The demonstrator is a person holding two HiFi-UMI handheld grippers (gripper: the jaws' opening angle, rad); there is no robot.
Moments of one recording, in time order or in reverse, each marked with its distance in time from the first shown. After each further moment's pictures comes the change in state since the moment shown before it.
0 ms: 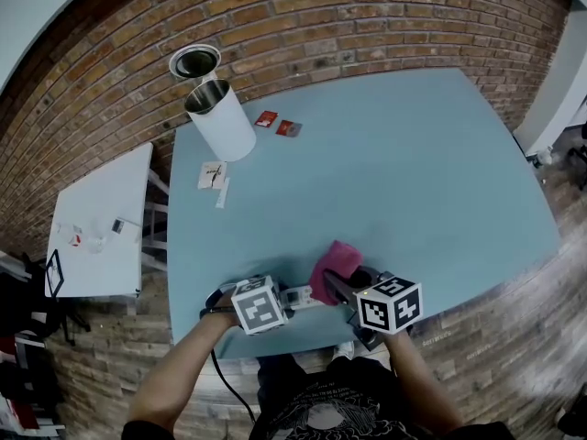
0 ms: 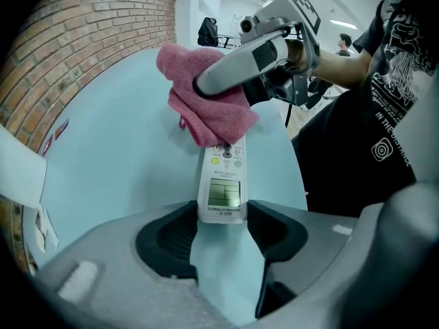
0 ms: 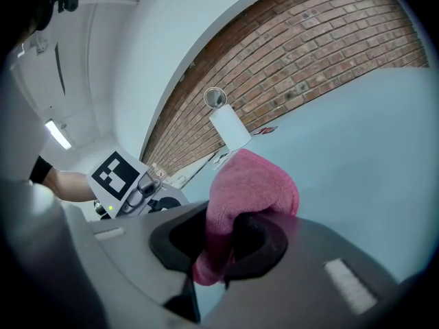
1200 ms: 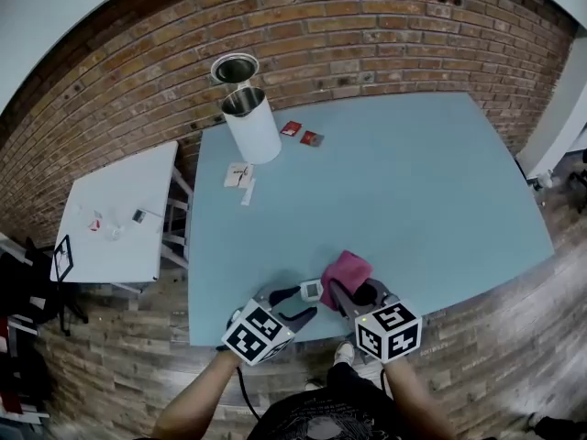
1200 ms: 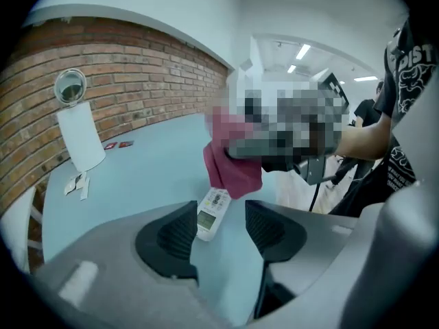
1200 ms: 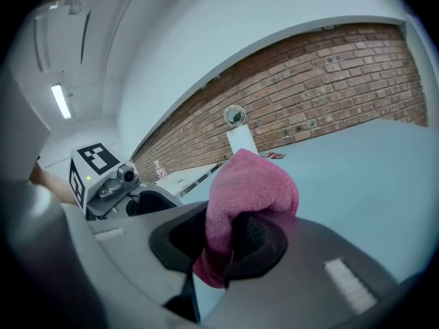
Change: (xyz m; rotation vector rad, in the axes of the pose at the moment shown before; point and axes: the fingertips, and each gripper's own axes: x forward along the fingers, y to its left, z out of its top) left arm -0.089 -0.031 0.031 -0.321 -0.595 0.248; right arm -0.029 0.074 0.013 -0.204 -0.114 -0.120
